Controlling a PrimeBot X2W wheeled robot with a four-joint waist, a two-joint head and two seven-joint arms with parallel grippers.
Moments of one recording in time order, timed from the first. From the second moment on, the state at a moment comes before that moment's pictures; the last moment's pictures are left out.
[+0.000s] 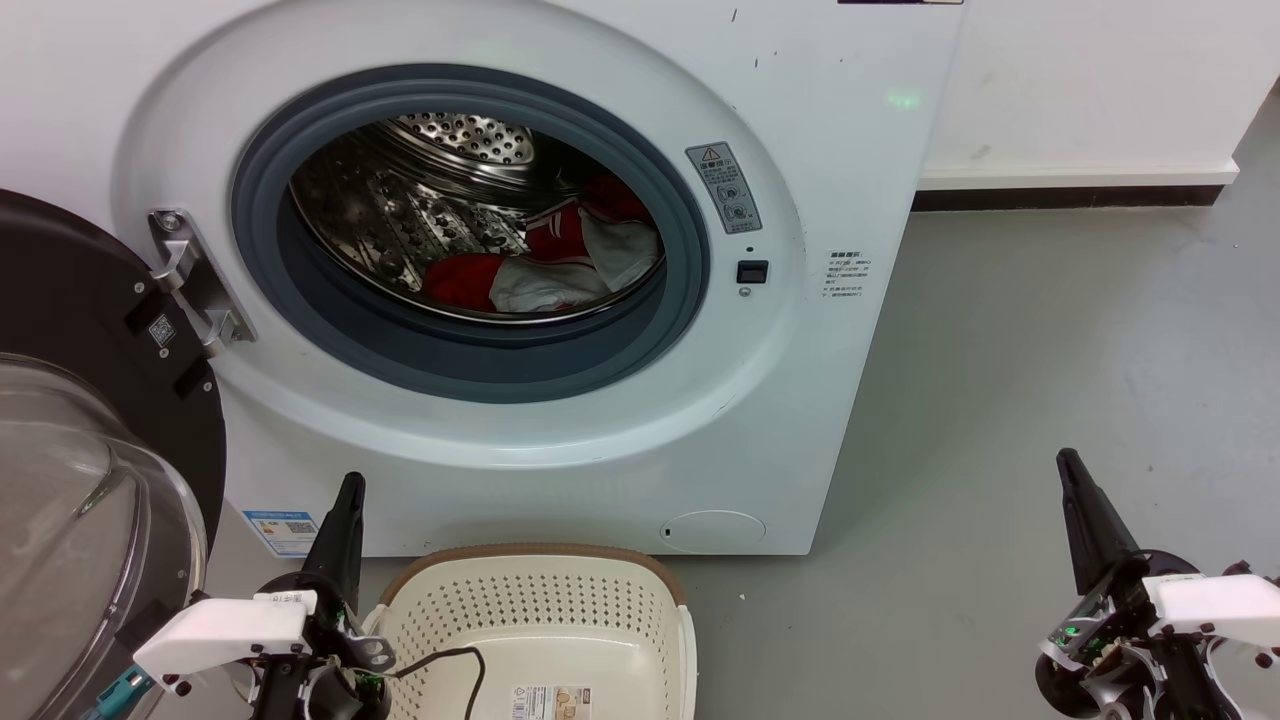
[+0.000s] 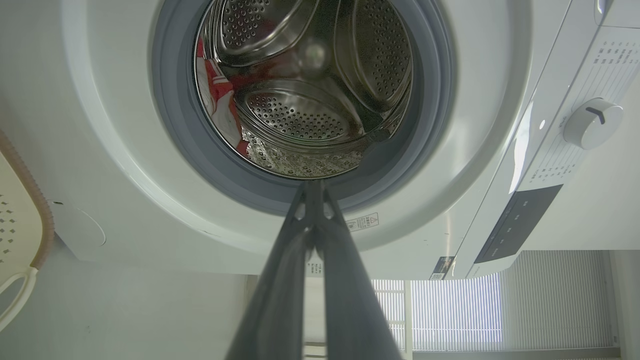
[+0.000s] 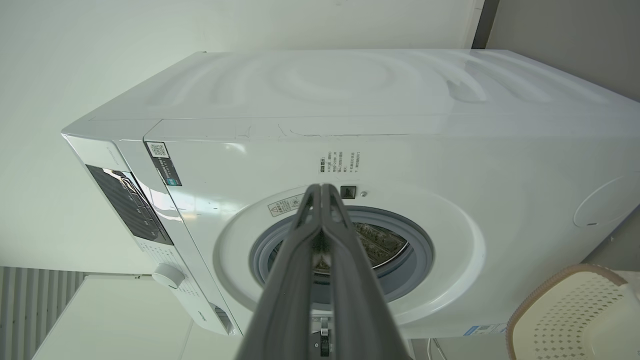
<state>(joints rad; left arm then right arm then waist) -0.11 0.05 0.11 0.25 -1.61 -0.13 0.11 -0.10 -0.05 -0.11 0.25 1.62 0.13 0.12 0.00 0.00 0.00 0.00</state>
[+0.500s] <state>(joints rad) -0.11 0.05 0.11 0.25 -1.61 -0.13 0.11 -0.10 -0.05 -0.11 0.25 1.62 0.13 0.12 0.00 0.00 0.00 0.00</state>
